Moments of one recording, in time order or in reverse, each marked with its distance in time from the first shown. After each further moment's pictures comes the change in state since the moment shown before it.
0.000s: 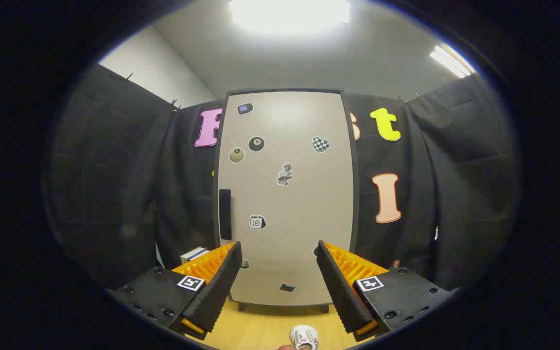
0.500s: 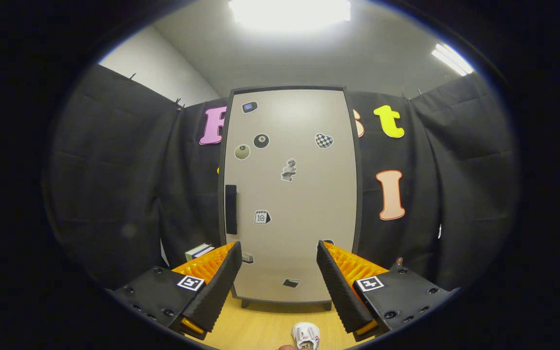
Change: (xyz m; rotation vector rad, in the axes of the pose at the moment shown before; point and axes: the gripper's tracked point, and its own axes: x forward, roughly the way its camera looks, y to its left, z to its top) arm -0.007 0.004 -0.009 0.005 0.021 0.029
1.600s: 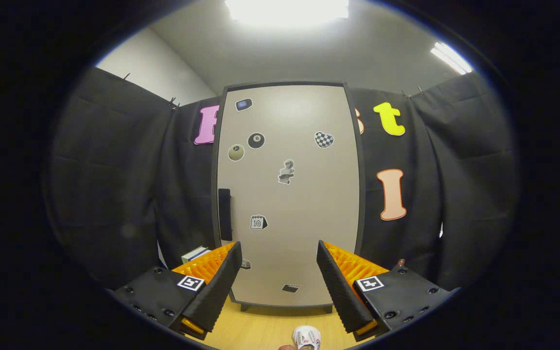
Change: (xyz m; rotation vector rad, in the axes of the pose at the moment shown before) arm 0.041 -0.003 0.019 -0.003 -0.003 -0.018
